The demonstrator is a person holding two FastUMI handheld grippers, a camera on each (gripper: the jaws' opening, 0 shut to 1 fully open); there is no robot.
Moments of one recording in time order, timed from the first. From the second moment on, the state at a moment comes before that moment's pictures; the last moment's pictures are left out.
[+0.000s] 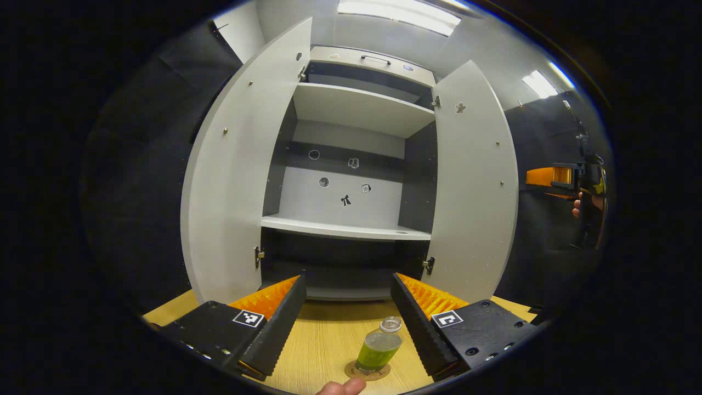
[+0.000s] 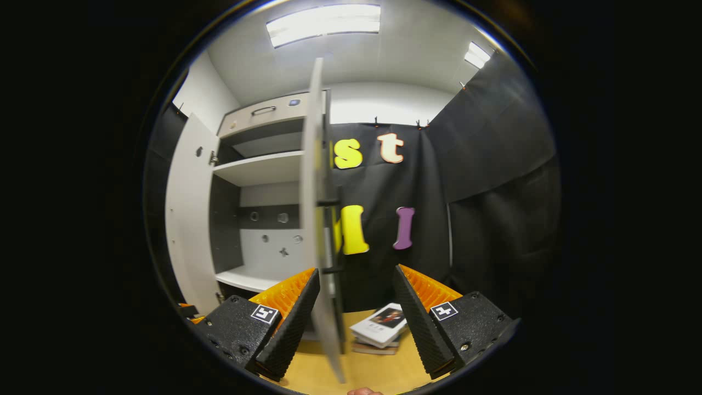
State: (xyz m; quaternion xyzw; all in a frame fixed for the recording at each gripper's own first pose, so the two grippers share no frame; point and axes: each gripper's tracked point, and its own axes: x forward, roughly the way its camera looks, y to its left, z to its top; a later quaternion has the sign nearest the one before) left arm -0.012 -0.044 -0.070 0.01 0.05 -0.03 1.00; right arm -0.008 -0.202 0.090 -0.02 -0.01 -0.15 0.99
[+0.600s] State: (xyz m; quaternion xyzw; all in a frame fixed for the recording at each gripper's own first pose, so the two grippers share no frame) left arm -0.016 -0.041 -0.076 0.02 0.05 -0.02 1.00; right arm 0.043 -0.238 0.115 -0.01 -0.03 -0.15 0.99
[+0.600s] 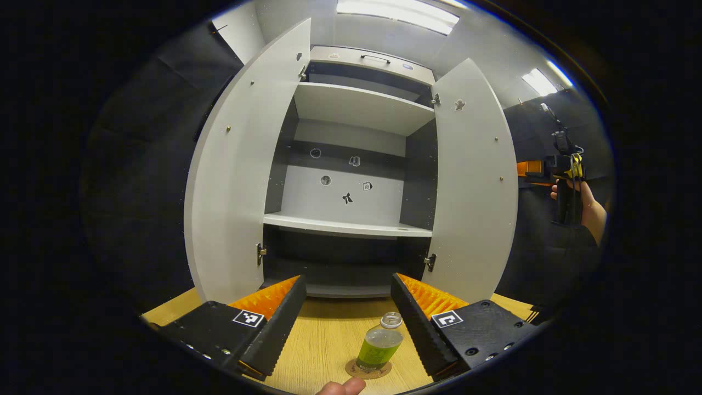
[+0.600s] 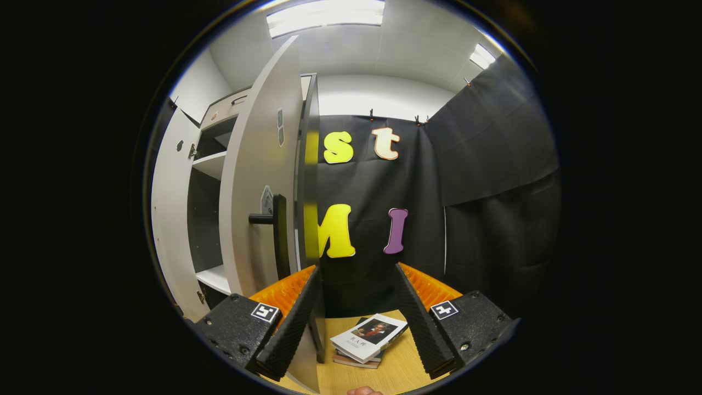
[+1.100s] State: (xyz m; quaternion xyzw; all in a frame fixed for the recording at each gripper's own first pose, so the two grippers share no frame) left arm -0.008 -0.049 -0.079 0.01 0.05 -0.05 1.00; right arm 0.044 -0.221 0.121 -0.08 -0.03 -0.16 0.98
